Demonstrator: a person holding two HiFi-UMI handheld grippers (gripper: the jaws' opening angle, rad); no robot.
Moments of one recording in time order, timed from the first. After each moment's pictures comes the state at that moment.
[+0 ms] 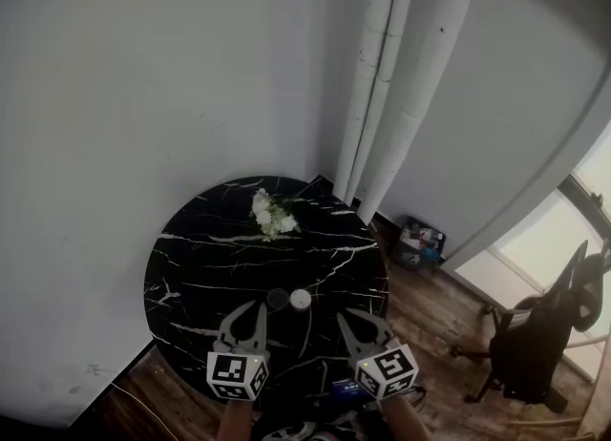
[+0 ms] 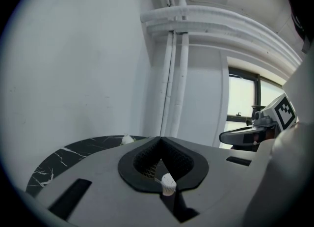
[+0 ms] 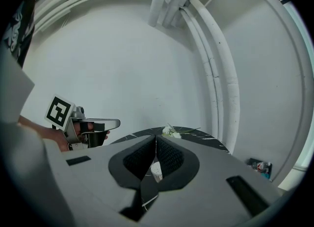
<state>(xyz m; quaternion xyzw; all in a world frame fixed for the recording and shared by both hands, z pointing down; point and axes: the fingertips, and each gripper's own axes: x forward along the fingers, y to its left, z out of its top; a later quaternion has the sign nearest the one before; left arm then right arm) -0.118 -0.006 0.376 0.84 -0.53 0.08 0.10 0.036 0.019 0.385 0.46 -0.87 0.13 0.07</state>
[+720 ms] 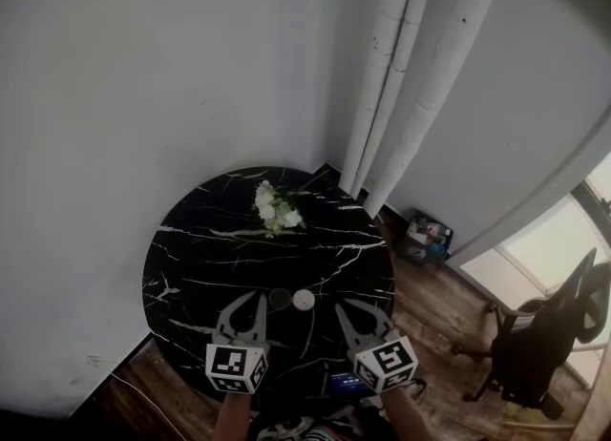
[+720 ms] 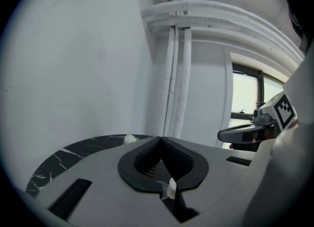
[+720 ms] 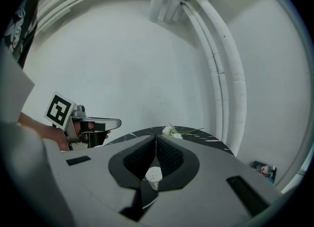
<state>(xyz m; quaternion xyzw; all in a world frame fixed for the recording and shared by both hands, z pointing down) -0.123 -0.038 0.389 0.83 -0.54 0.09 0.11 0.027 -0.018 0.399 0.45 -0.88 0.13 0.08</state>
